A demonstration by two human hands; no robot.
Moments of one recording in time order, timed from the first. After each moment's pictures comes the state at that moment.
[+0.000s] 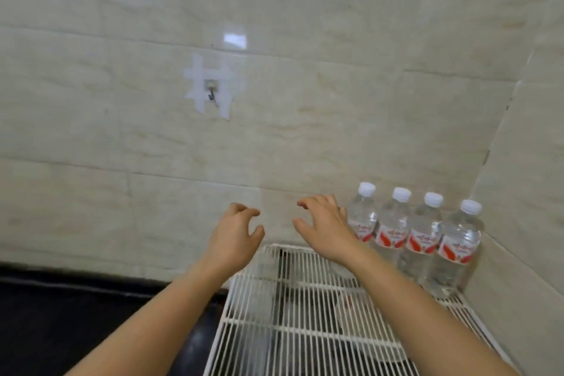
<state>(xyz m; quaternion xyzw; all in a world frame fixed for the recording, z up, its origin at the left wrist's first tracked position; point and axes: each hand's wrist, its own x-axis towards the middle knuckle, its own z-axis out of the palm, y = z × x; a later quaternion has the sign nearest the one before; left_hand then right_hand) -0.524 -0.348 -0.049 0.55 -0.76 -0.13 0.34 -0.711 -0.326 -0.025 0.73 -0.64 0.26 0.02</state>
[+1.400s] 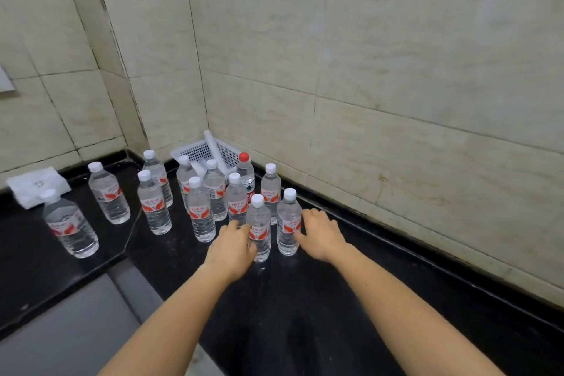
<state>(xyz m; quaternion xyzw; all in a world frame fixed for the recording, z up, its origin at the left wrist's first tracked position) 0.289 -0.296 -0.184 0.81 -0.57 -0.09 0.14 0.125 -0.404 -0.179 0.87 -0.48 0.06 -0.12</state>
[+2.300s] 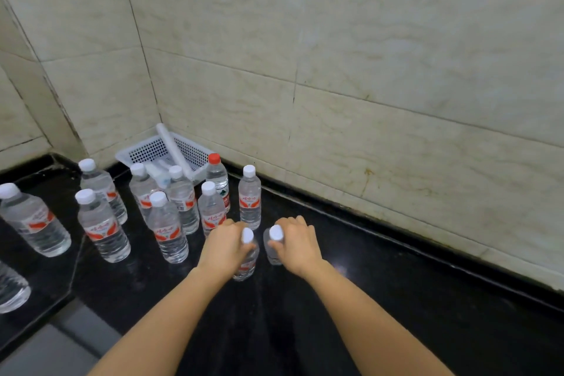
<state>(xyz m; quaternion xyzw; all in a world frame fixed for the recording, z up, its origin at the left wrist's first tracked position) 0.341 -0.386 -0.202 0.74 -0.63 -0.12 0.21 0.190 -0.433 -0.207 0.82 -0.54 0.13 -0.12</state>
